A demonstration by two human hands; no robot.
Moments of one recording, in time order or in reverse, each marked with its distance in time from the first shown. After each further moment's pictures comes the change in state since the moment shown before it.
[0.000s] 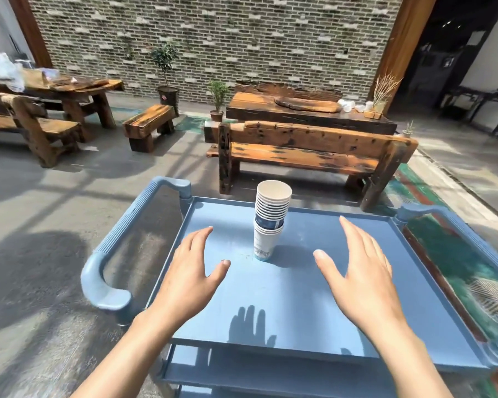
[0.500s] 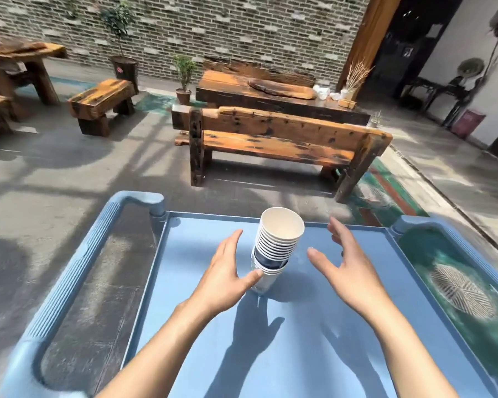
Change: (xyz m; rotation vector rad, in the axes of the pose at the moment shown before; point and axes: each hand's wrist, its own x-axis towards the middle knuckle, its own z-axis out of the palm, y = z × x) left_hand 0.171 -0.060 0.101 -0.363 -0.353 -0.010; right_hand 0.155 0.004 0.082 0.274 -0.137 0.192
